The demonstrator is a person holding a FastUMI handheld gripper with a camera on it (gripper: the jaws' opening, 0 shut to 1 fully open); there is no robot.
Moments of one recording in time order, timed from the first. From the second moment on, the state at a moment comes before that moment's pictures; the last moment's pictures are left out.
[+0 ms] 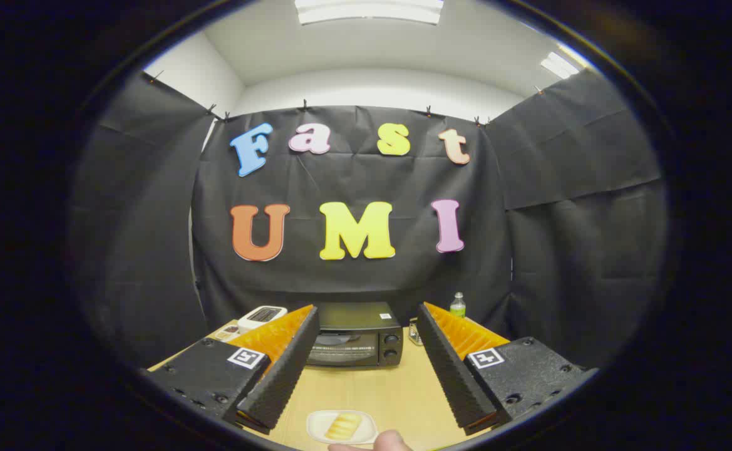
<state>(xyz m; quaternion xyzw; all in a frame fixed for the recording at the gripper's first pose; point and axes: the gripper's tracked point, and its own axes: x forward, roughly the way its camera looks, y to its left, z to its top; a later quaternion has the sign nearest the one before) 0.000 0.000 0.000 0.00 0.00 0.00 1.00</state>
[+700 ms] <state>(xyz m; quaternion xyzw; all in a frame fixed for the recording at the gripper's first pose) 0.002 0.005 -0.007 -0.01 0.00 0.00 1.00</state>
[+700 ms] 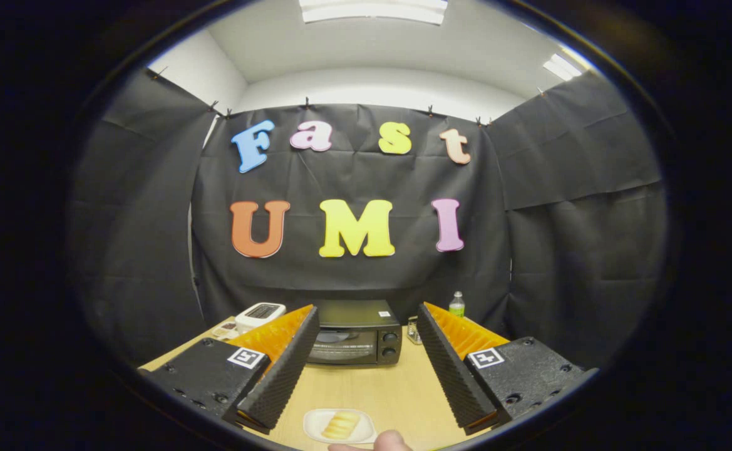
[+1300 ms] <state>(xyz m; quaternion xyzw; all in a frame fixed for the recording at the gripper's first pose) 0.027 0.060 -0.017 -0.02 0.00 0.06 1.00</state>
